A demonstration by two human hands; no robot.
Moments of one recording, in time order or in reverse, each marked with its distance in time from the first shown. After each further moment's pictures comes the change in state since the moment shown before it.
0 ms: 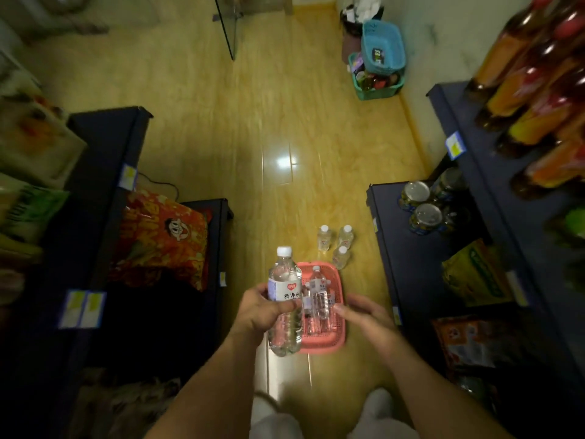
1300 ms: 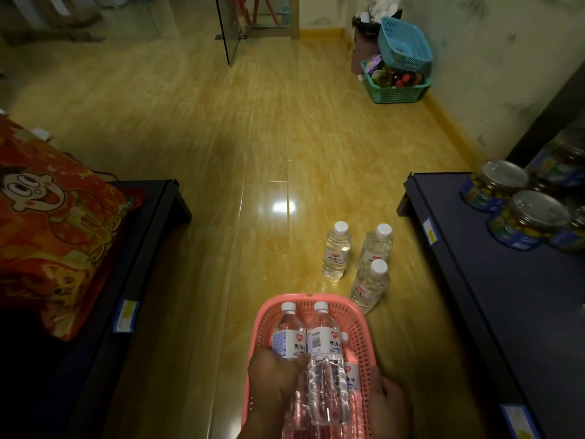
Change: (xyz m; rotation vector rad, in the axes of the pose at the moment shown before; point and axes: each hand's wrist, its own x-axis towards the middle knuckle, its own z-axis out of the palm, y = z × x) left_hand 0.425 -0.275 0.097 0.136 0.275 0.140; right_hand 0.419 0.354 -0.001 -0.181 0.555 -0.072
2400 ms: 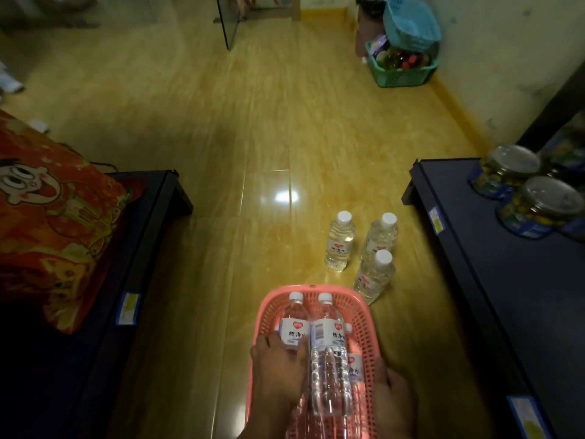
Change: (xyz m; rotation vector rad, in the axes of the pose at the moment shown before) left_hand 0.011 -0.022 0.004 0.523 0.042 0.239; right_hand 0.003 0.002 0.000 0.017 -0.009 -0.037
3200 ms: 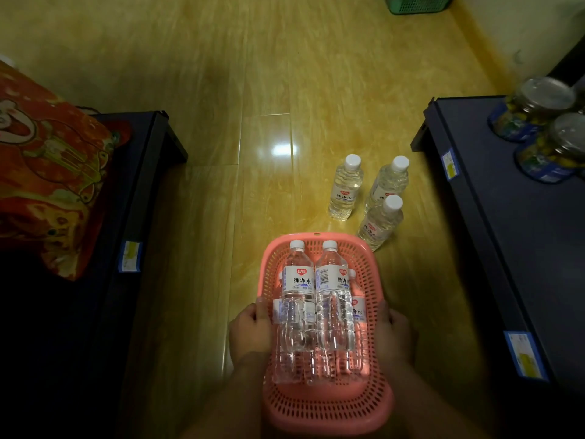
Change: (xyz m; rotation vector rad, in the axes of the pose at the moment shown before) left_hand 0.001 -0.071 -0.003 -0.329 0.135 -0.231; right_hand 0.008 0.019 0.007 -0.164 0.050 0.037
